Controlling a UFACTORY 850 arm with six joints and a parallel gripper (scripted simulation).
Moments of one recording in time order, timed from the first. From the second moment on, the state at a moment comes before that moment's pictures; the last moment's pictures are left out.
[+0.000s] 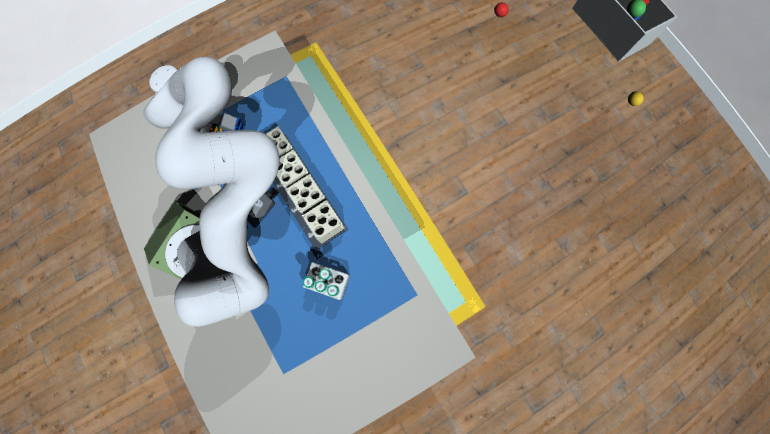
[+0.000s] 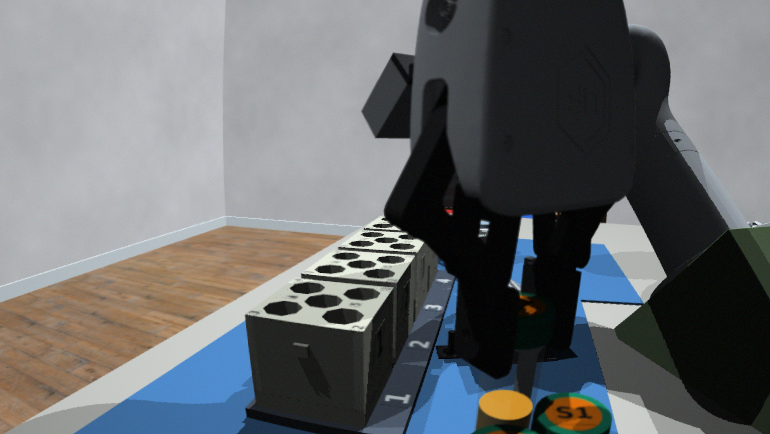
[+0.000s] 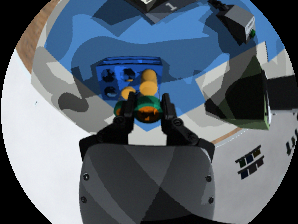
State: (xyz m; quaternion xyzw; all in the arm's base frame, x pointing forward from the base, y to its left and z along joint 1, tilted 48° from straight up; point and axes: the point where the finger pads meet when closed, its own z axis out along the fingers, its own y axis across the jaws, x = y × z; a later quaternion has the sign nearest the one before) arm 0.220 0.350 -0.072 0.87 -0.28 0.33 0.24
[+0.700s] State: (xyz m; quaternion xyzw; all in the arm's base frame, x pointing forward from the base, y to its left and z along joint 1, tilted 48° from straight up) arm 0.228 0.338 -0.084 0.87 -0.28 0.33 0.24
